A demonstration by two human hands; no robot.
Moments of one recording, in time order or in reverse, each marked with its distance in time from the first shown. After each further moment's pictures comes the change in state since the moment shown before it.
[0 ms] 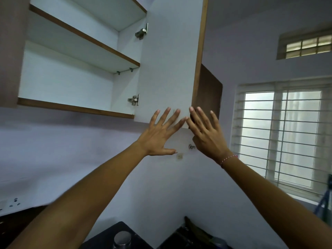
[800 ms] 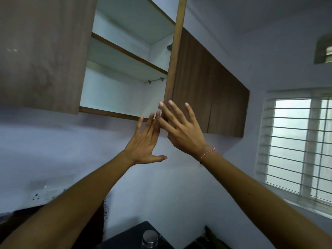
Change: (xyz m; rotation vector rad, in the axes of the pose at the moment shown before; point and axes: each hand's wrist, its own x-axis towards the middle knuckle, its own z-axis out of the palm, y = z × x) left_hand -0.115 -0.077 -0.047 0.142 -0.013 -0.255; right_hand 0.125 -0.109 -0.066 0.127 0.224 -0.122
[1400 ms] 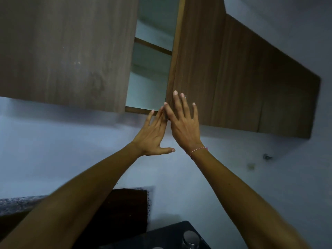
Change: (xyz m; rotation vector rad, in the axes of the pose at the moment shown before) left_hand -0.038 -0.079 -0.011 0.100 -0.164 -0.069; right_hand 0.069 -0.099 0.043 0.409 0.060 0.394
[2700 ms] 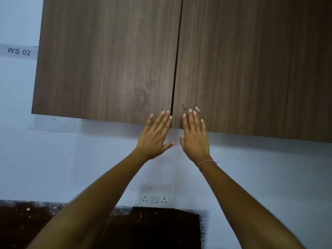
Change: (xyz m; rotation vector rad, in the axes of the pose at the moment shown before) left_hand -0.034 -0.135 0.023 0.500 -0.103 -0.263; right_hand 0.030 -0.104 0.141 0.374 -0.151 0.120
